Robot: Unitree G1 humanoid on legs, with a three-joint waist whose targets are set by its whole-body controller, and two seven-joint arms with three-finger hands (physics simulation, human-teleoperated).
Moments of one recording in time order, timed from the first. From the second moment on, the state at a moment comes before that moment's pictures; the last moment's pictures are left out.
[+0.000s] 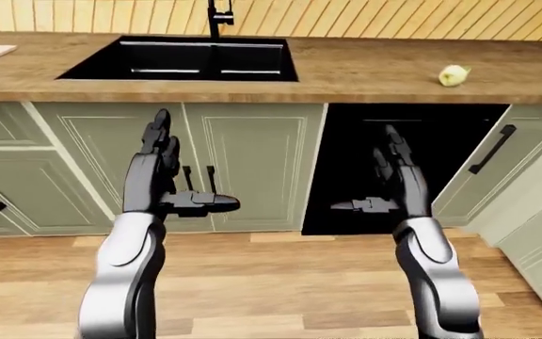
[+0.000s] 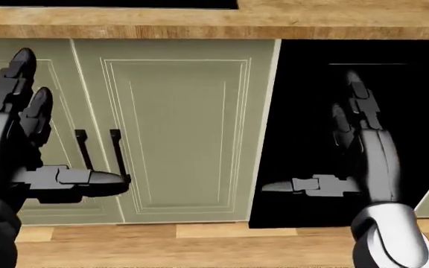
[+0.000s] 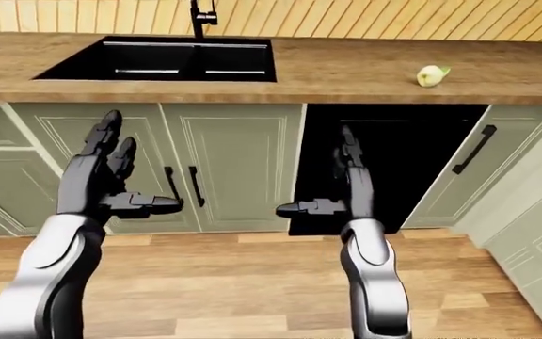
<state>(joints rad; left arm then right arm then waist) -0.29 0.14 0.16 -0.56 -0.07 0.76 -0.04 -0.20 -0.08 -0.12 -0.34 0.13 0.46 -0.01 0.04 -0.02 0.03</state>
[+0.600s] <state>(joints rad) -0.27 0.11 0.11 -0.55 -0.08 0.74 -0.04 -0.18 -0.11 -0.19 -0.36 0.17 0.46 -0.04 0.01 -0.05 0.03</state>
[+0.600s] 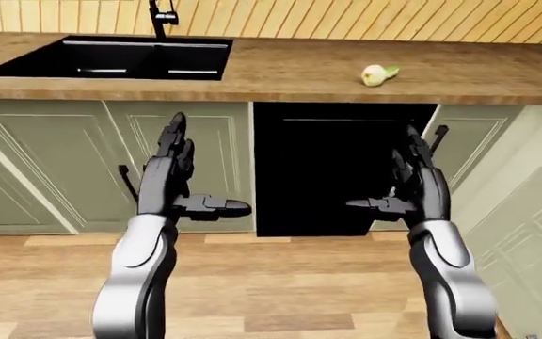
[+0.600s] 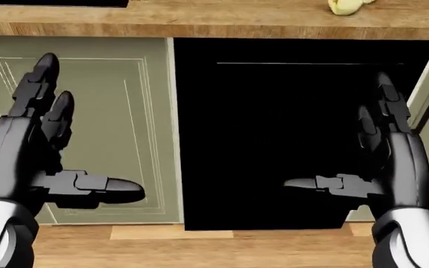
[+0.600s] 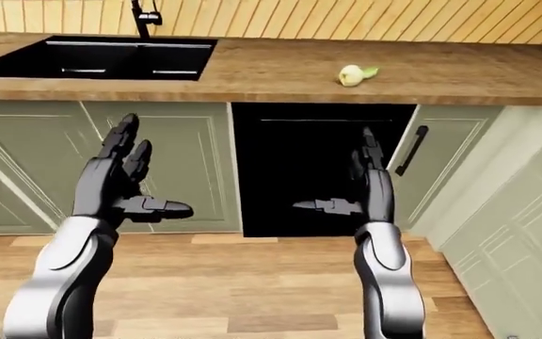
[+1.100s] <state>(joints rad) -0.30 0.14 0.16 -0.59 -0.11 0.77 -0.02 -0.19 -0.12 -0.19 -0.42 0.23 0.49 -0.04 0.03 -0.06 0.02</state>
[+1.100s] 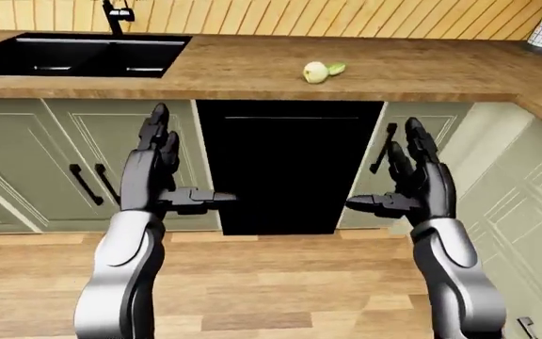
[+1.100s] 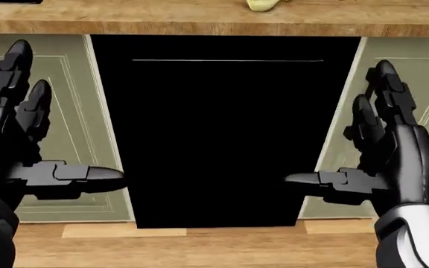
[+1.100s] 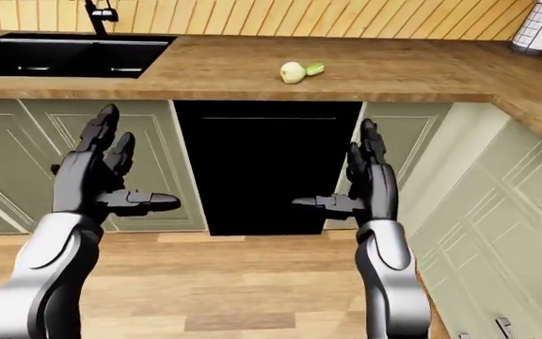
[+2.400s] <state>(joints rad) -0.51 0.27 0.23 -0.60 -0.25 0.96 0.02 -0.33 -0.25 -0.30 -0.59 0.30 0.72 -0.08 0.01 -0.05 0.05</state>
